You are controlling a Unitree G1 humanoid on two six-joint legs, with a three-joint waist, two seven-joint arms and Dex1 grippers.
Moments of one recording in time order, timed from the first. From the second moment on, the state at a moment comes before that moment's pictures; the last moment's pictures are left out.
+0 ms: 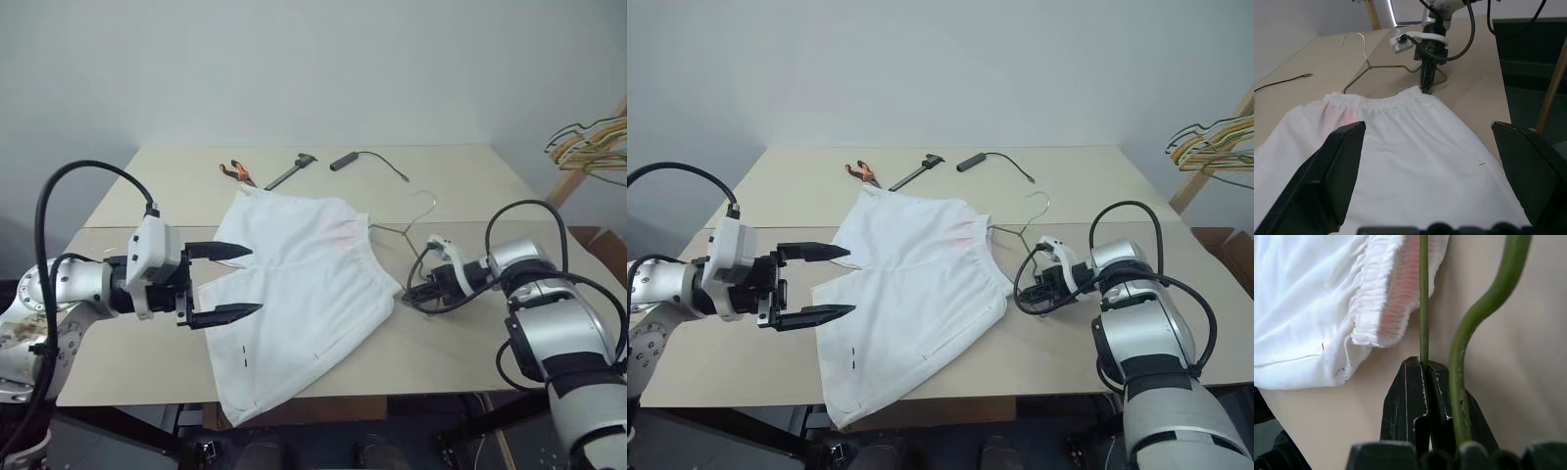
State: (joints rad) left arm -0.18 0.90 0.23 -0.44 -0.69 0.46 -1.15; right arm -1.09 -0.56 0.27 1.29 0.00 0.76 1.37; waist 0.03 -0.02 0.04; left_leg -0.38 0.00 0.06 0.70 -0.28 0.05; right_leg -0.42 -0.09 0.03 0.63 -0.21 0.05
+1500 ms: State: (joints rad) left arm -0.77 0.94 0.01 0.15 -0.43 0.13 -1.49; right arm -0.73 -0.81 0.29 -0.26 0.00 0.76 1.26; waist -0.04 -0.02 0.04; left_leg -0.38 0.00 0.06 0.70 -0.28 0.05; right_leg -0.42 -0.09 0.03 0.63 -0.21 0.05
